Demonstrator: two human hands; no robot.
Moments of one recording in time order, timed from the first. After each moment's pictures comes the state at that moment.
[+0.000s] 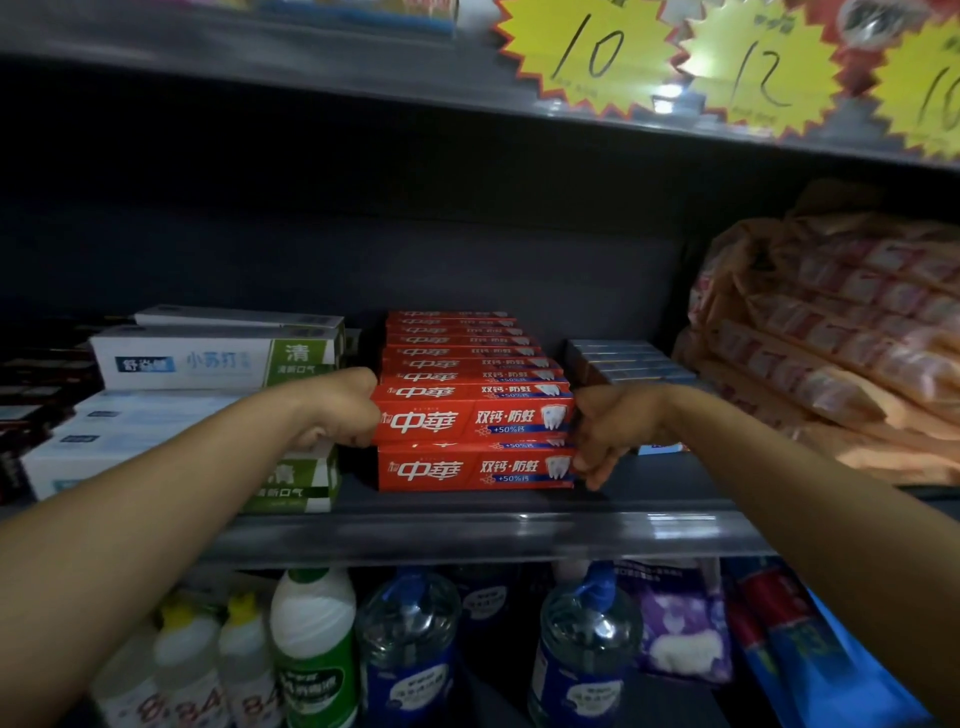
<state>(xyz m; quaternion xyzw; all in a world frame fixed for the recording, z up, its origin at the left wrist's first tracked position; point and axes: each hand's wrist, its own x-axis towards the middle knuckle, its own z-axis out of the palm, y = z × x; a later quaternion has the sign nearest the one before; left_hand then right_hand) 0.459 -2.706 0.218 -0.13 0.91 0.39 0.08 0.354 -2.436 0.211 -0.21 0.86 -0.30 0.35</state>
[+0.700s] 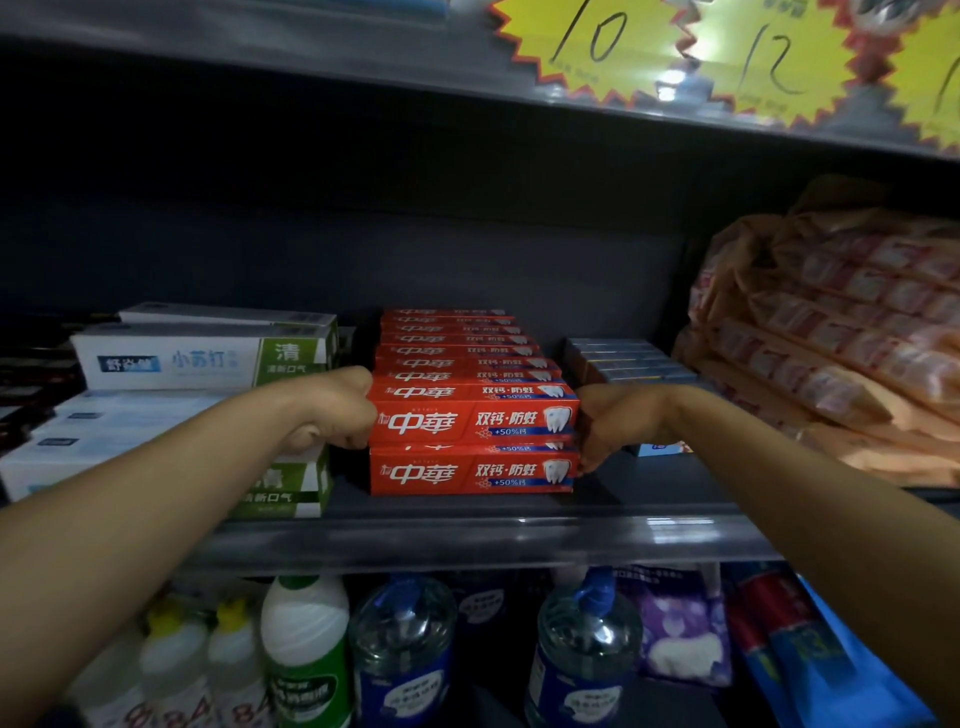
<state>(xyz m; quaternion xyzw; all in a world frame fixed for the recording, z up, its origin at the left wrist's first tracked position) 0.454 -2.701 0.217 -0.14 0.89 0.42 0.08 0.344 -2.434 0.209 -0.23 0.89 -0.24 0.30</state>
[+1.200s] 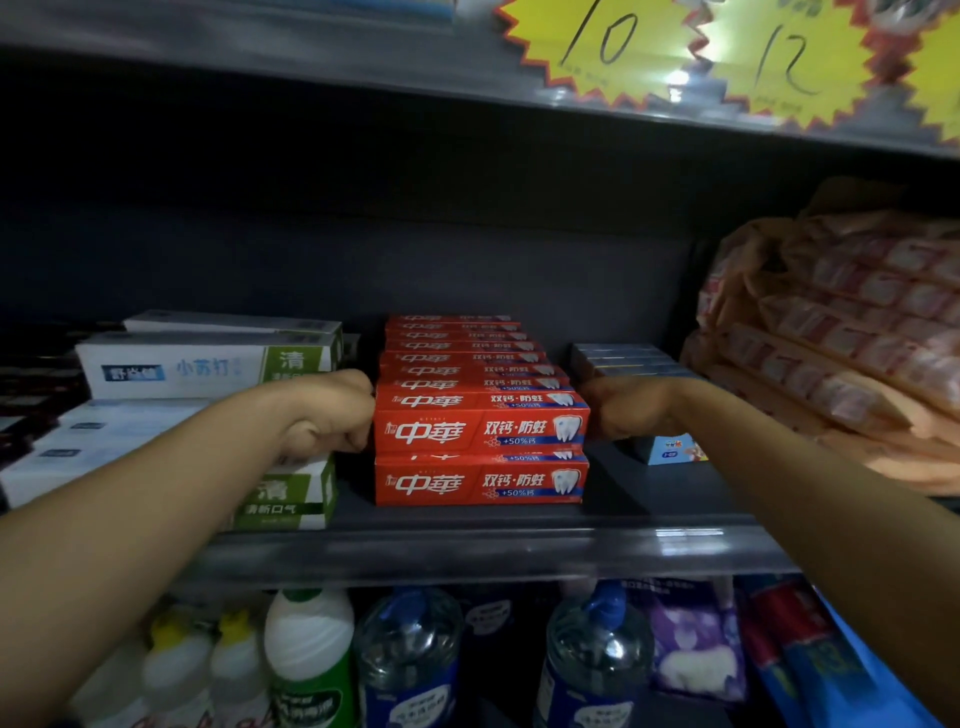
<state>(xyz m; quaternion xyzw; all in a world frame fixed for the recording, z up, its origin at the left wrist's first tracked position) 0.445 -2.712 0.216 -0.19 0.86 0.47 0.06 0.316 -2.434 0.207 -0.19 0.92 -0.25 0.23</state>
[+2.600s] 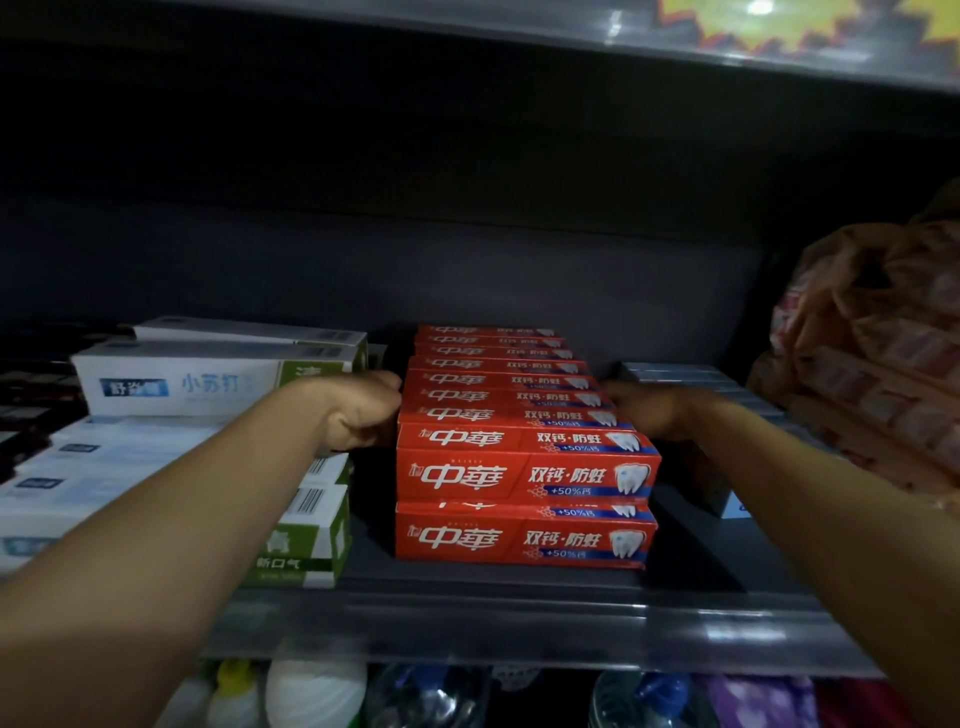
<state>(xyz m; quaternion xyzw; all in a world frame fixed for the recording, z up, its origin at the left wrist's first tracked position) 0.386 -2.738 0.208 -0.16 0.82 0.54 0.08 0.280 -2.475 0.215 -0.26 0.92 -0.24 0.20</state>
